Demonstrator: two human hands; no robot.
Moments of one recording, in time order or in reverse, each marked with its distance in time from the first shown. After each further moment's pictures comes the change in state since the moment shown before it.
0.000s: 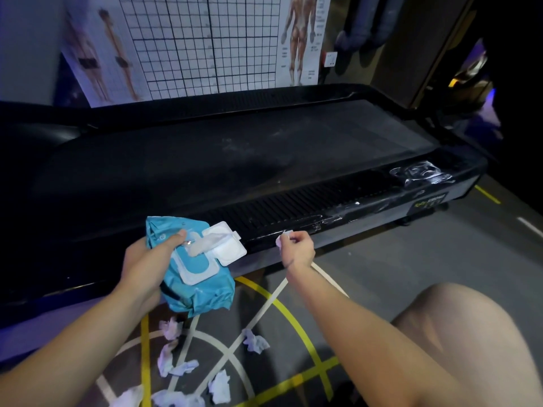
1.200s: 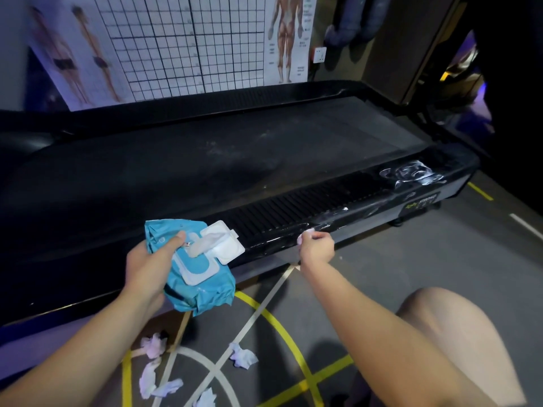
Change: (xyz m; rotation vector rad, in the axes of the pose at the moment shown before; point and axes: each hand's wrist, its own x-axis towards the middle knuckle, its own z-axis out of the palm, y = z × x) left_hand 0.026 -0.013 0.054 -0.057 0.028 0.014; right_hand 0.071 -0.018 -0.039 0.204 0.267 0.127
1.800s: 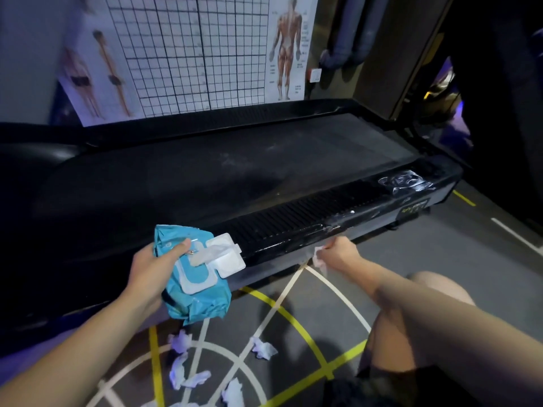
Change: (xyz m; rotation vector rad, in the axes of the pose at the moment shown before) left_hand 0.002 0.038 -0.083 0.087 -0.150 0.044; right_hand -0.072 -0.047 -0.063 -0.934 -0.418 -0.241
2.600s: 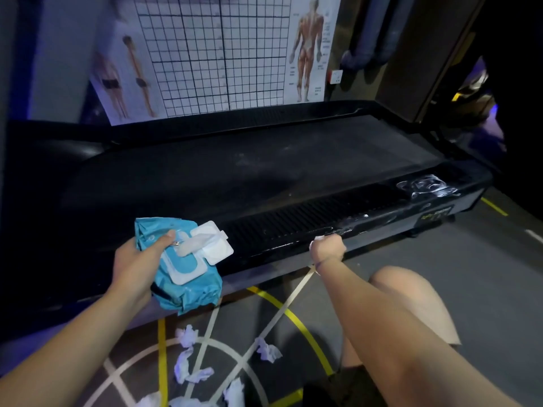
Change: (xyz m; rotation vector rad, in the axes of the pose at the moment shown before) left_hand -0.007 0.007 -0.016 -0.049 0.161 0.094; right_hand 0.062 -0.015 0.064 0.449 0.331 0.142
